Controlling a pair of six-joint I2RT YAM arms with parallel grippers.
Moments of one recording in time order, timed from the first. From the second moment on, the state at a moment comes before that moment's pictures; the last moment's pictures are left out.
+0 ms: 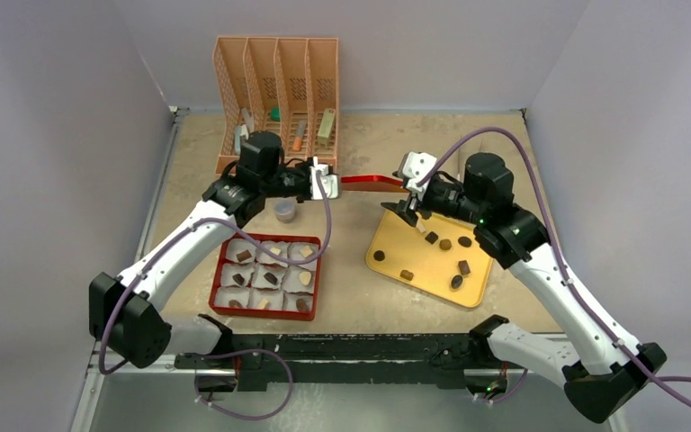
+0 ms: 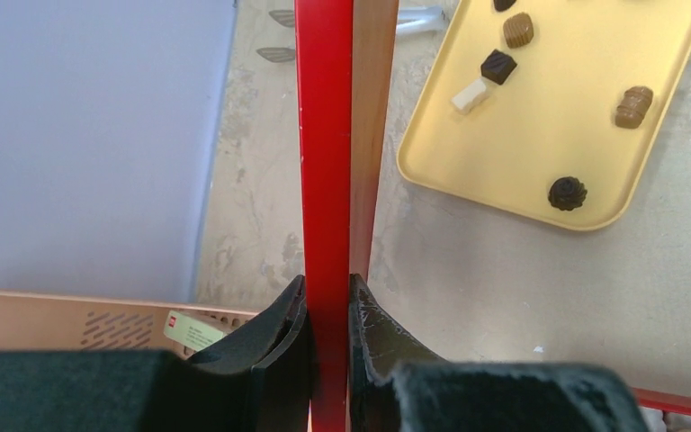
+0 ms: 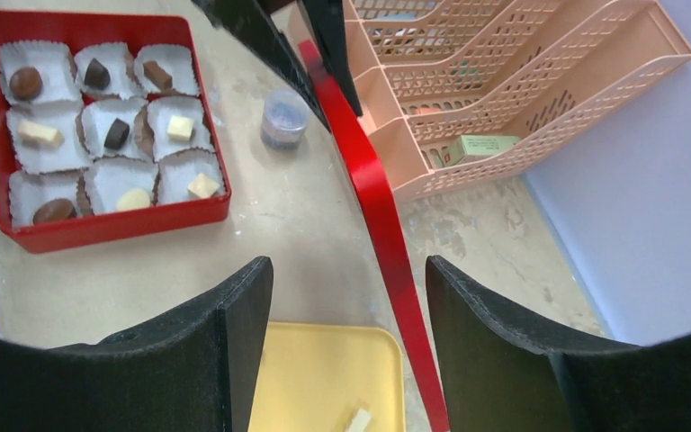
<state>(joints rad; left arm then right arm) -0.50 1.34 1.16 -0.26 0.68 0.91 0.54 0.99 1.12 -0.39 -0.48 -0.47</state>
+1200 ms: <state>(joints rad) -0.50 0.89 1.08 -0.12 0.17 0.48 0.54 1.19 1.13 -0.24 -0.58 0.09</state>
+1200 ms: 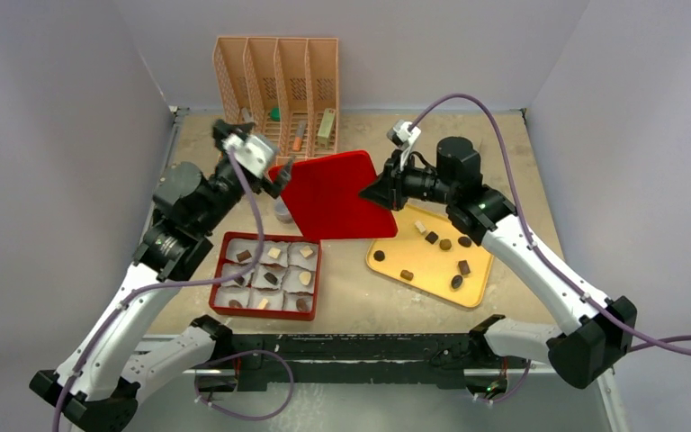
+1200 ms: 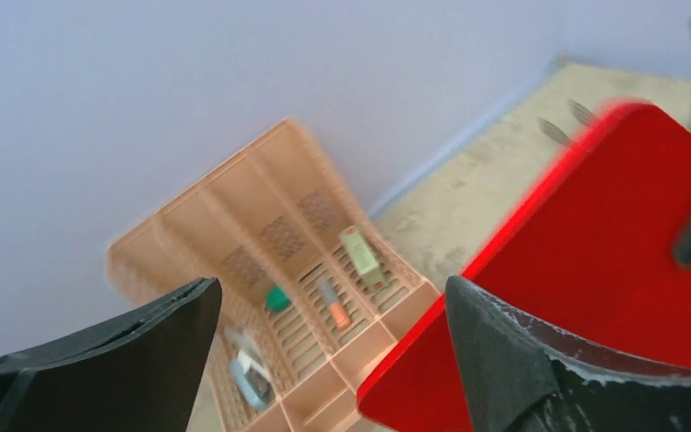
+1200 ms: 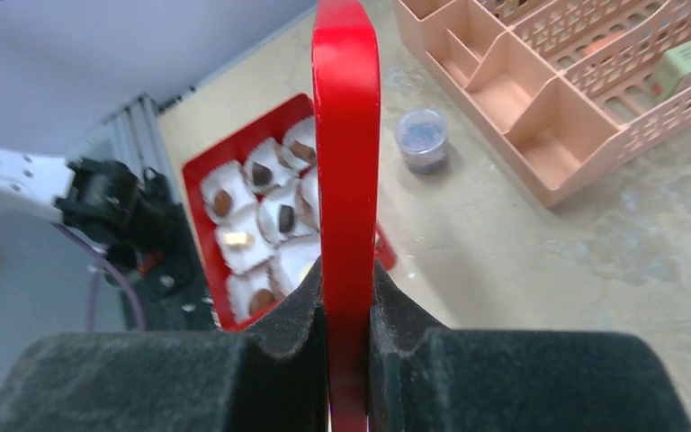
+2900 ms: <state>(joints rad) -0.27 1.19 1.32 -0.90 -0.94 -0.83 0.93 1.71 1.05 0.40 -0.20 1.29</state>
